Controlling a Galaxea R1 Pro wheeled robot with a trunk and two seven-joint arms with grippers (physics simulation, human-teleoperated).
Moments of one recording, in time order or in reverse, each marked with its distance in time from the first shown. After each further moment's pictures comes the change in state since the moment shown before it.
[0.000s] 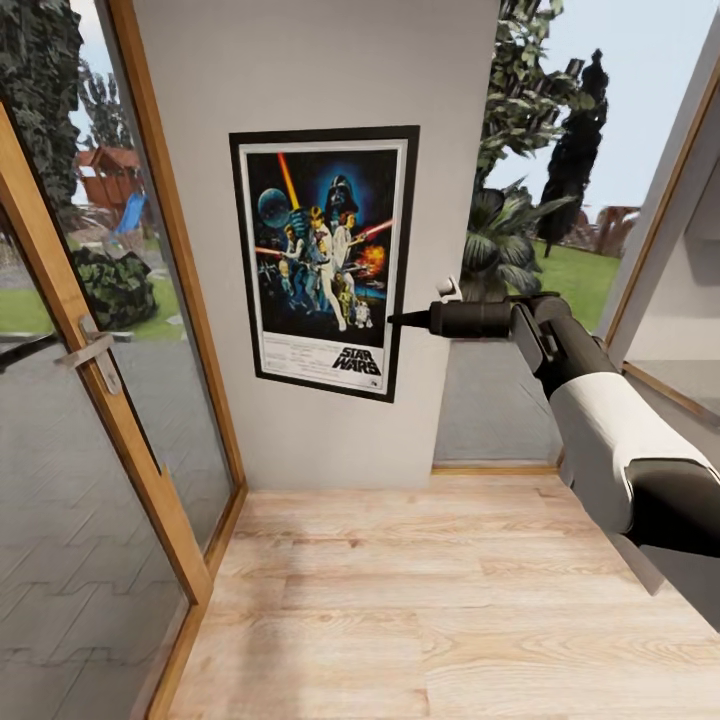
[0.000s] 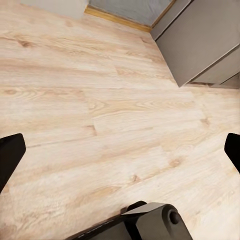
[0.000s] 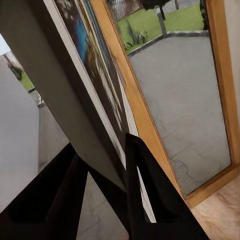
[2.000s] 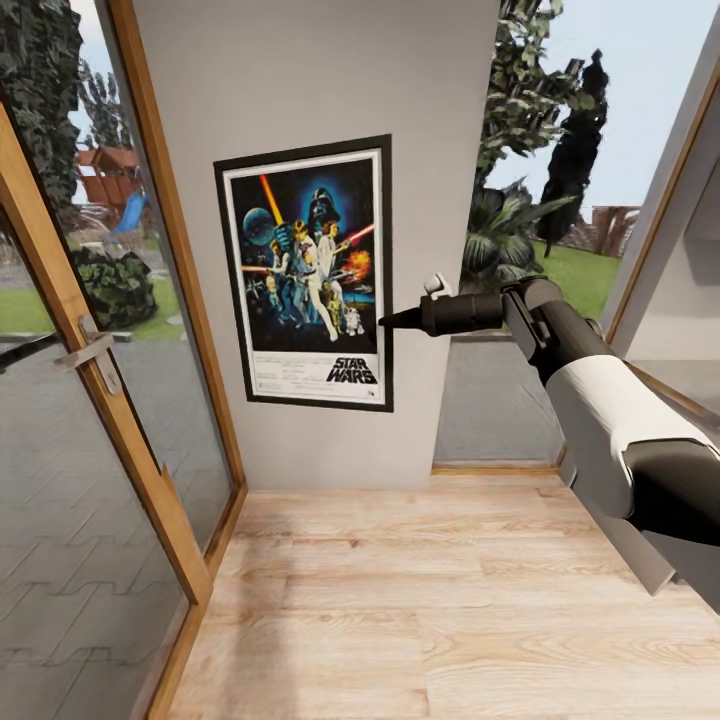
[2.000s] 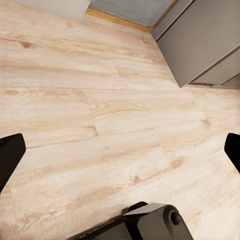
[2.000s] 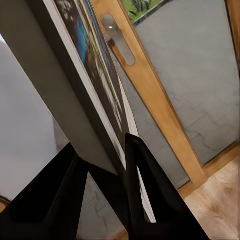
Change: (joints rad) left arm 0.000 0.001 0.004 -0.002 0.000 0.000 -0.001; right arm -0.061 0.009 0.089 0.044 0.000 0.161 0.028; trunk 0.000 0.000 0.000
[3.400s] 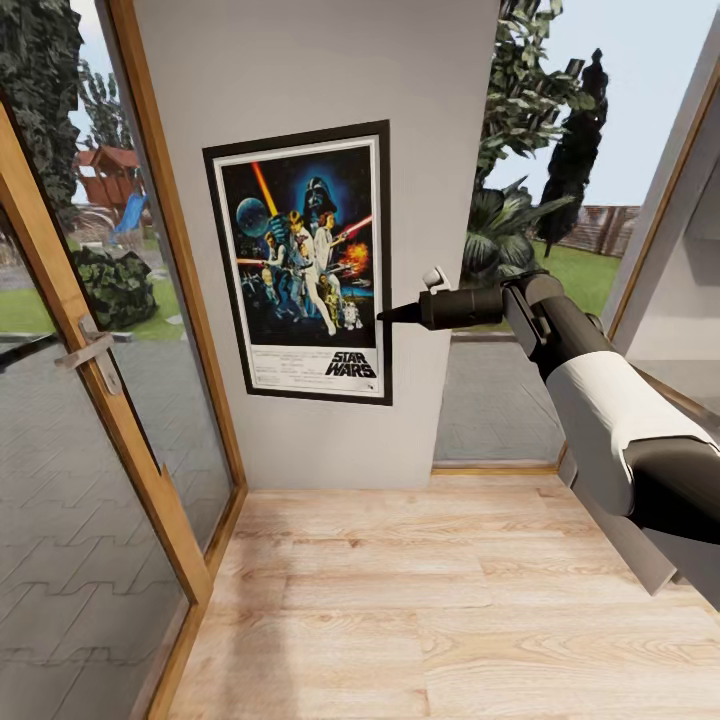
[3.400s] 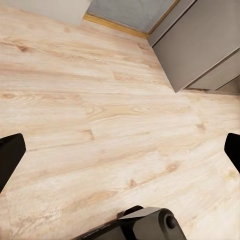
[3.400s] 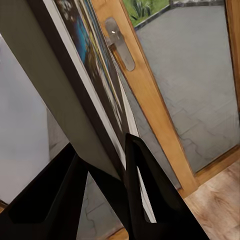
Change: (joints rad) left arm 0.001 -0.001 0.044 0.002 -0.001 0.003 -0.051; right arm -0.009 0.001 0.009 -0.016 -0.002 -0.045 0.000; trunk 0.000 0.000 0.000
